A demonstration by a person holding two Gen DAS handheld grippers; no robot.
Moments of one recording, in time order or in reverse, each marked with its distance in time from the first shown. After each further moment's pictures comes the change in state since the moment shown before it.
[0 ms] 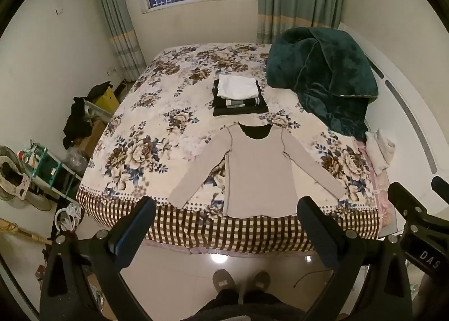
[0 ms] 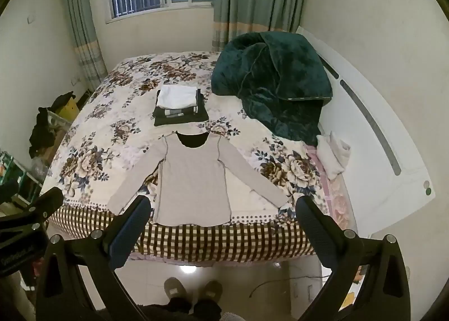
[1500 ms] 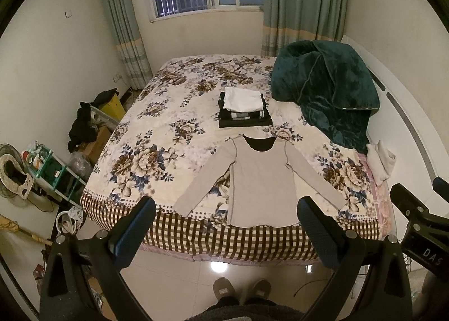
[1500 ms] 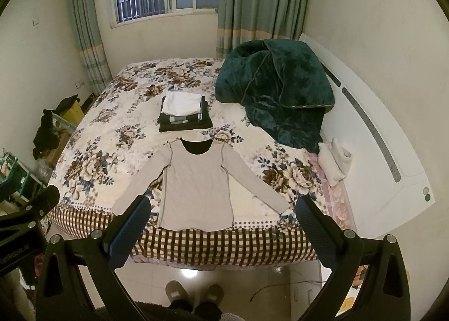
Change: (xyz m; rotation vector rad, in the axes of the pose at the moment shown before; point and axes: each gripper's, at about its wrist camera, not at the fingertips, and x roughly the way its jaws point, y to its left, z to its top) left arm -0.012 0.014 0.010 -0.009 -0.048 0.014; right arm -0.019 0.016 0.022 0.001 -0.006 0.008
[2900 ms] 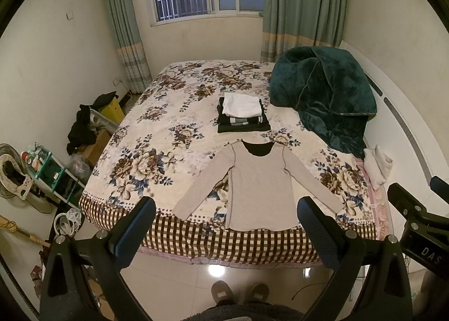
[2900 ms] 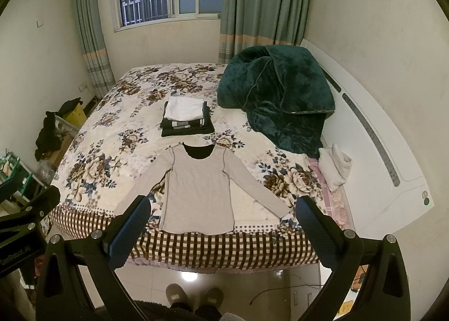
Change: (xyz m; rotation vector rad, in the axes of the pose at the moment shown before) left arm -0.006 -0.004 0.001 -0.003 -0.016 -0.003; right arm -0.038 0.002 0.035 -0.006 -0.025 0.008
